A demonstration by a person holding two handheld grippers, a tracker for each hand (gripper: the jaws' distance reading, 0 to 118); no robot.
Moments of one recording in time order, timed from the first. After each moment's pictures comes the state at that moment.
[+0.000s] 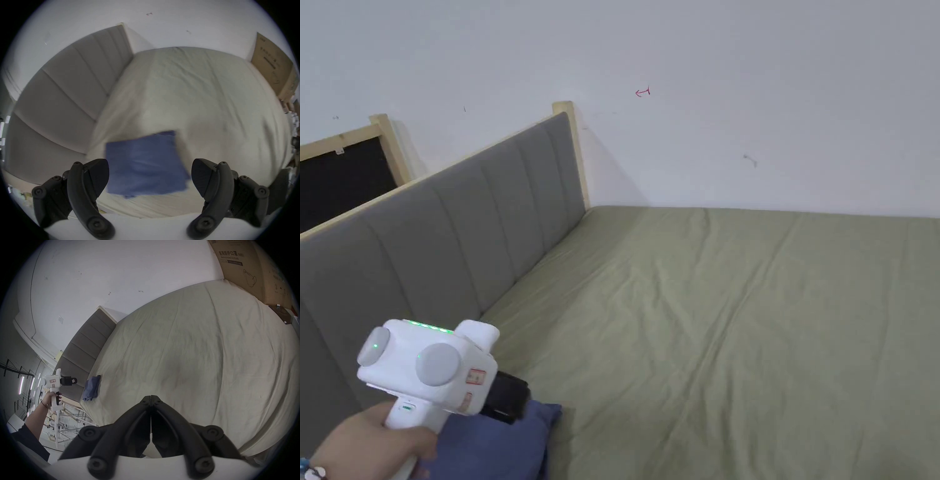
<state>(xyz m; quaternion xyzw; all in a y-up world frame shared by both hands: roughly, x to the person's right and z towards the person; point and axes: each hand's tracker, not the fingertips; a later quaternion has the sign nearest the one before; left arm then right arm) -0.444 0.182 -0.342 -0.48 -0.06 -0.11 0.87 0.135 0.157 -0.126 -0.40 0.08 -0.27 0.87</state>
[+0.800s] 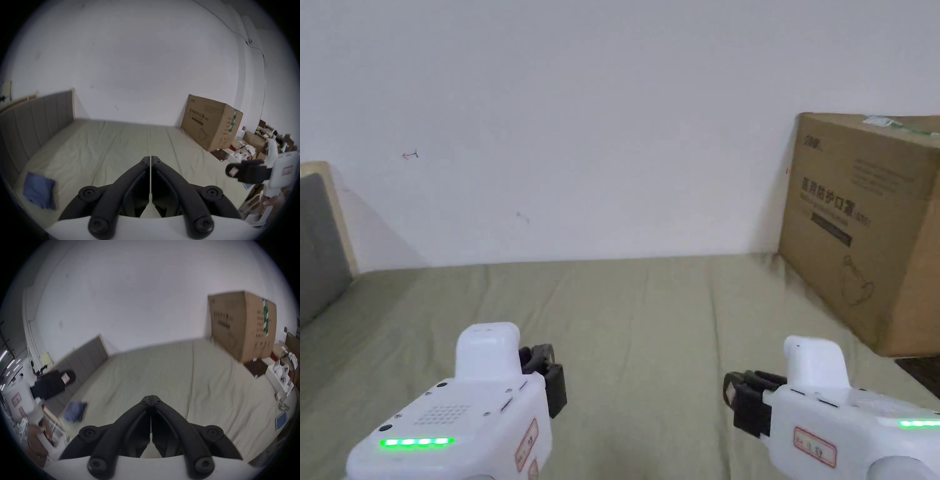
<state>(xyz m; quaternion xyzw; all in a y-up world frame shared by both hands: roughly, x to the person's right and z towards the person) -0.123 0.272 -0.172 -0.12 -0.24 0.03 0.96 0.158 0.265 -0.082 -0.17 -0.03 -0.14 0.97</state>
